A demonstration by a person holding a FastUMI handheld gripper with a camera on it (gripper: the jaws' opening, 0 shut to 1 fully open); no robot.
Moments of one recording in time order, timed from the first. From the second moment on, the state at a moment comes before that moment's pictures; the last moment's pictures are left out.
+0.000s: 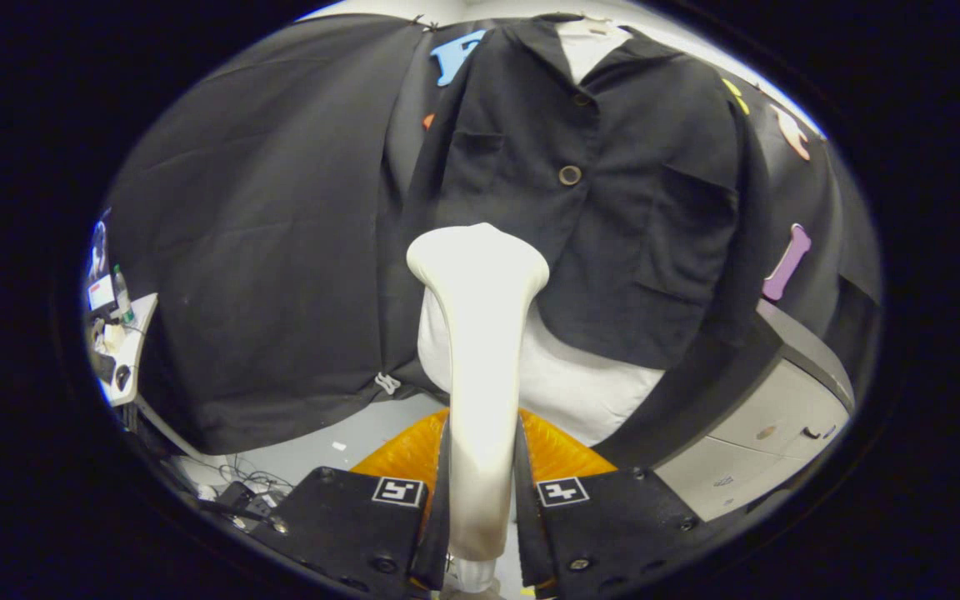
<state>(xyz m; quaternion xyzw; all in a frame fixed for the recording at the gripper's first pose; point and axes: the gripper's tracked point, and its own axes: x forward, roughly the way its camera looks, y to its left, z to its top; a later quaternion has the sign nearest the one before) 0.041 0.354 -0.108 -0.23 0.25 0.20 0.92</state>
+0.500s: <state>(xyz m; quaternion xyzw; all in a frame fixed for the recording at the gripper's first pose) 0.055 0.308 -0.033 -0.15 0.18 0.11 0.97</state>
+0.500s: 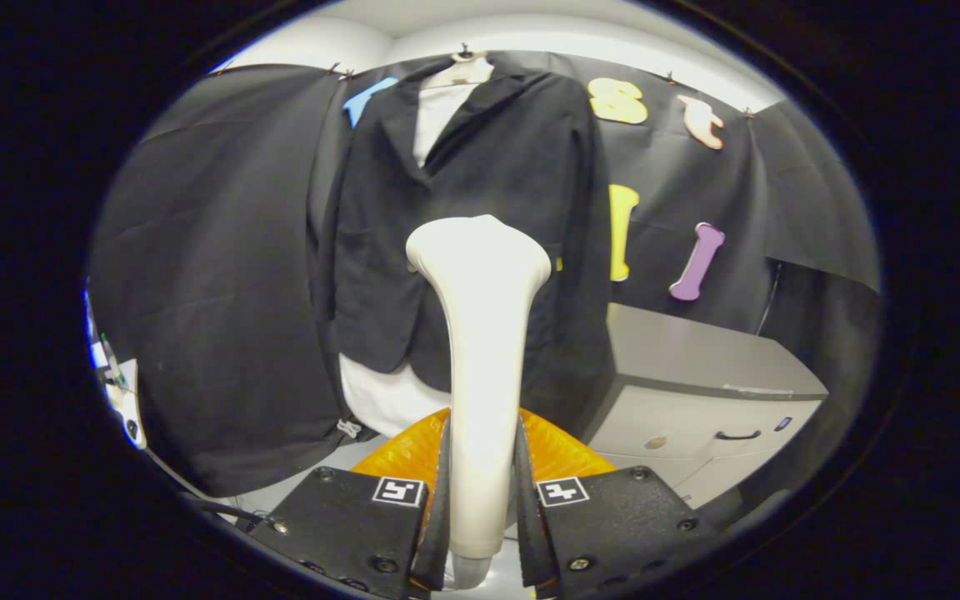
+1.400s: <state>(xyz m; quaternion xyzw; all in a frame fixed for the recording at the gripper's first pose) 0.017 0.128 0.051 -0.11 0.07 0.04 0.99</state>
